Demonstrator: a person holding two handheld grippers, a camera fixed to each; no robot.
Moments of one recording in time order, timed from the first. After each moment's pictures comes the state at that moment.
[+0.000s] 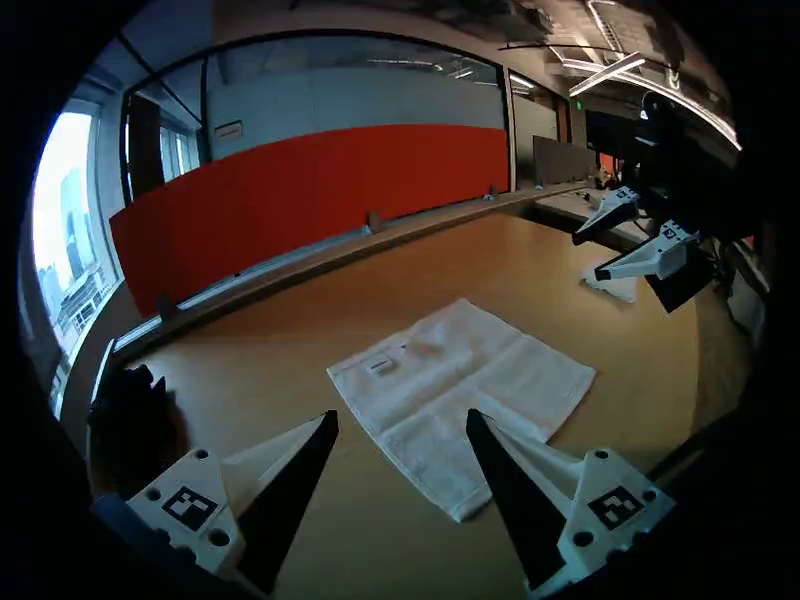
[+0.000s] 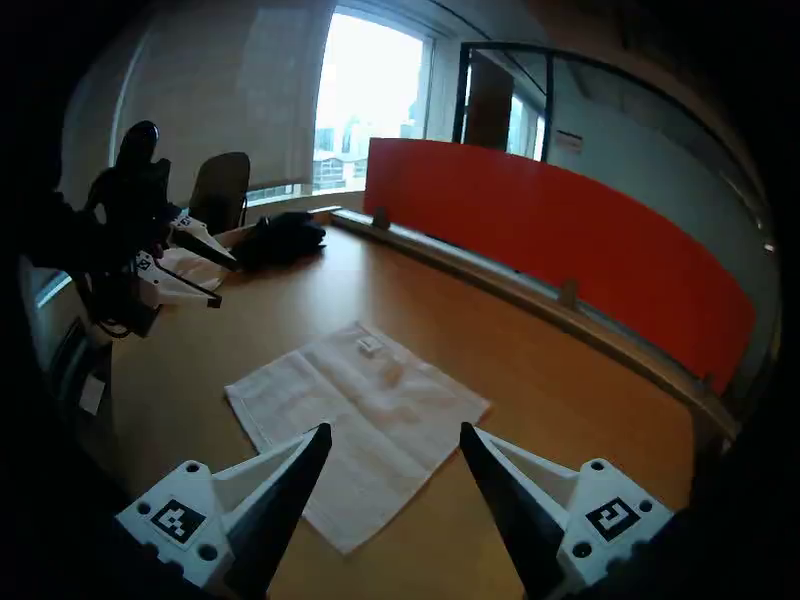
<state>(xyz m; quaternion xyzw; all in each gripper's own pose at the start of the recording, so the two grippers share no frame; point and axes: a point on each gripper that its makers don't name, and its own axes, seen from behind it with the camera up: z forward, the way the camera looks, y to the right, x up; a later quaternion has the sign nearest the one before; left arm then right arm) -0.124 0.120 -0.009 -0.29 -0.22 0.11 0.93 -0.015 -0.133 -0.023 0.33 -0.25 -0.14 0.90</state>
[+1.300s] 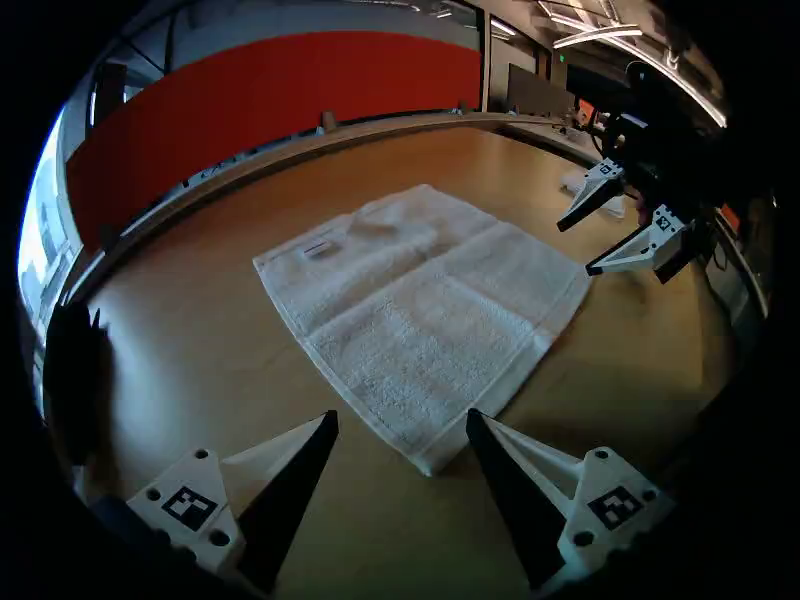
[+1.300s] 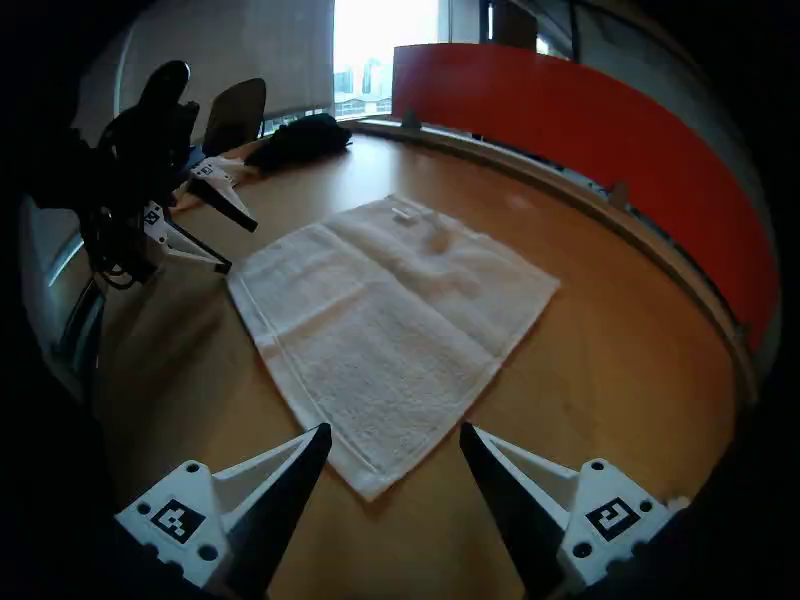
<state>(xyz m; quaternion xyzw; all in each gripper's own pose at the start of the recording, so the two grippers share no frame) -0.263 0.142 -0.033 -0.34 -0.33 0.13 0.87 -0.165 -0.126 -0.066 0.36 -0.36 -0.16 0.85</state>
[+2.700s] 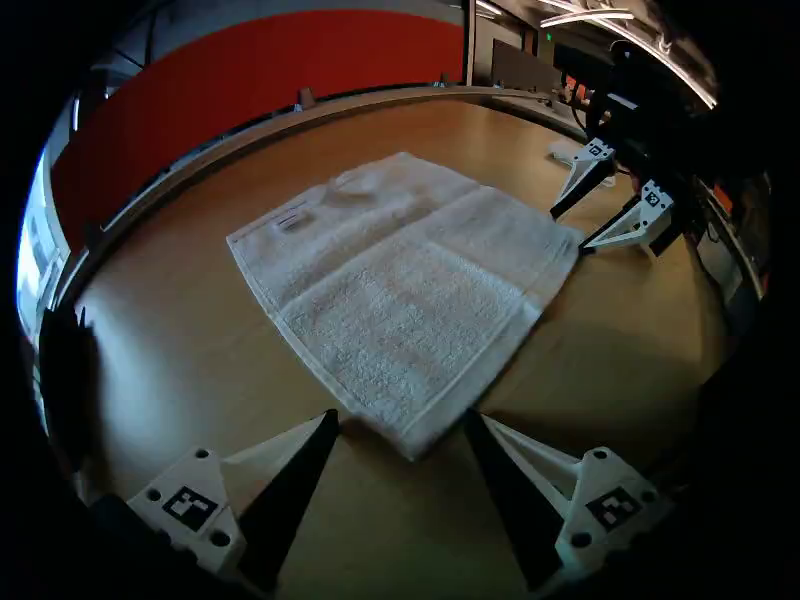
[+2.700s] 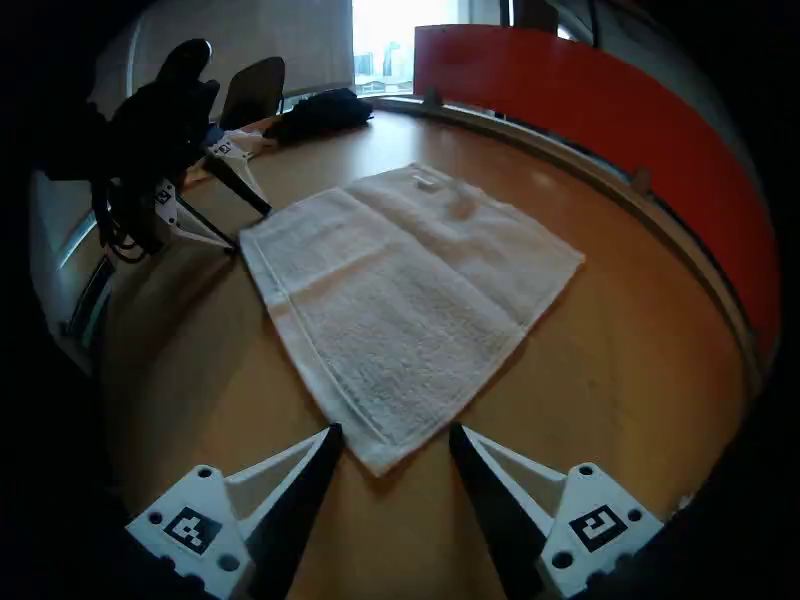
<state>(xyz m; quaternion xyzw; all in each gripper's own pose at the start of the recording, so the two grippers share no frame) -0.286 0.147 -0.048 -0.35 -0.36 0.16 0.85 -0.181 -0.114 -0.081 0.38 -0.39 -0.18 0.82</state>
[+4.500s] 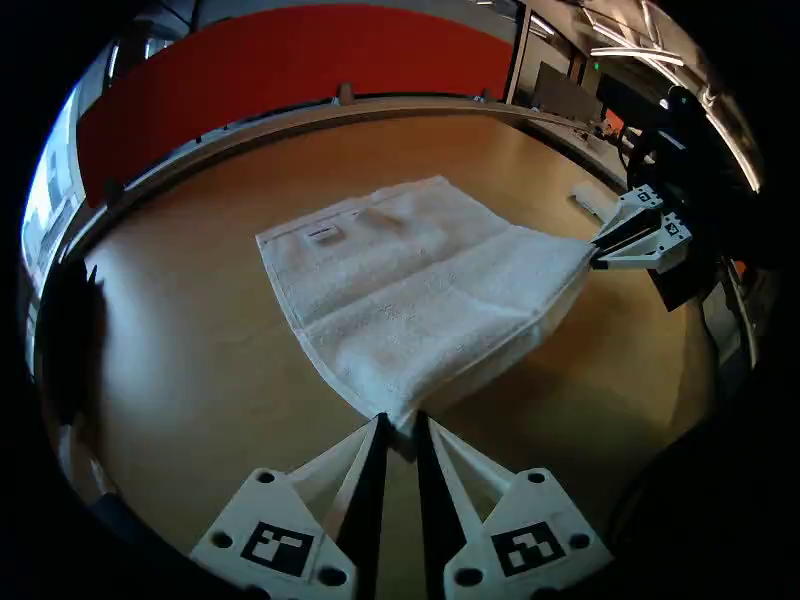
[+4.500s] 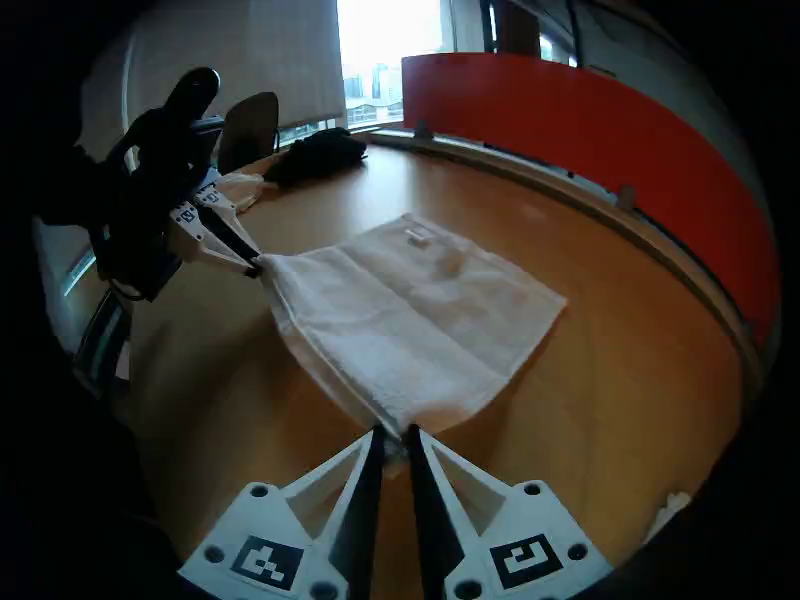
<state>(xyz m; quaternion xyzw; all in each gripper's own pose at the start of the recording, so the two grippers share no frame) -0.240 0.158 -0.056 -0.31 -0.40 0.08 0.86 -0.131 -0.127 -0.085 0.38 -0.36 -0.14 0.84</state>
